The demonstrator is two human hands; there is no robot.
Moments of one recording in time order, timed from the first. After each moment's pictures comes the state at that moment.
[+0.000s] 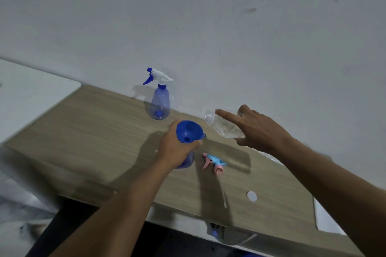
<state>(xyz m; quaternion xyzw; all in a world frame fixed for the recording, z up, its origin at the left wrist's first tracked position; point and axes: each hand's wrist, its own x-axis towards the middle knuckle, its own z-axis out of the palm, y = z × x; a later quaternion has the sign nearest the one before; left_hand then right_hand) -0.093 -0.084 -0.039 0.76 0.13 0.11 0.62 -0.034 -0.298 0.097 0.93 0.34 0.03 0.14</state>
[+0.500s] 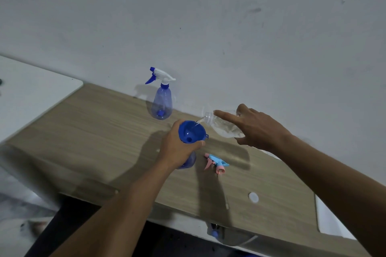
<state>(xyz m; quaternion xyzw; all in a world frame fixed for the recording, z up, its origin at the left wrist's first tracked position) -0.091 -0.081 -0.041 0.76 0.12 0.11 0.62 -0.025 -0.287 0.098 0.92 0.36 0.02 0.17</state>
